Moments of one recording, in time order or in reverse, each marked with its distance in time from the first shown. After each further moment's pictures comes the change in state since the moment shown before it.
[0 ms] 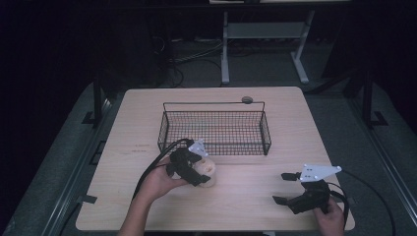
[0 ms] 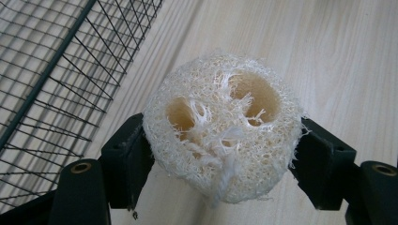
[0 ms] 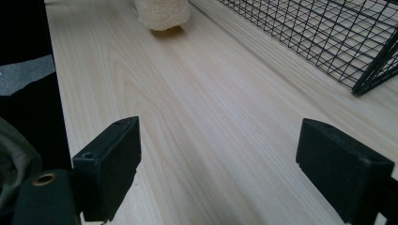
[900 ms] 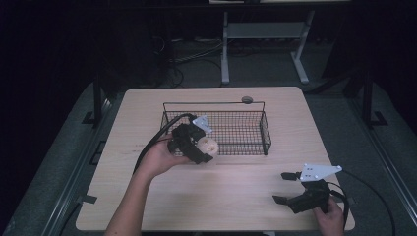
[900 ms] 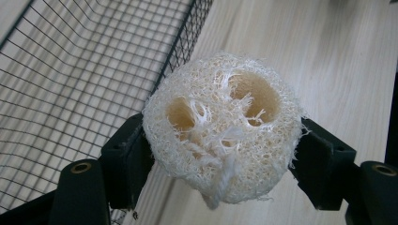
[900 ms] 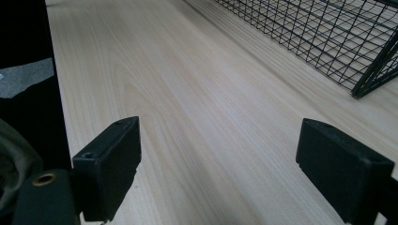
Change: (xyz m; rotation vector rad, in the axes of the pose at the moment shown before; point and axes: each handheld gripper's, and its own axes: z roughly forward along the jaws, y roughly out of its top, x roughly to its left) left arm 0.029 0.049 -0.037 0.012 0.011 0.005; right arm -0.001 0.000 0.000 -0.010 0.005 0.006
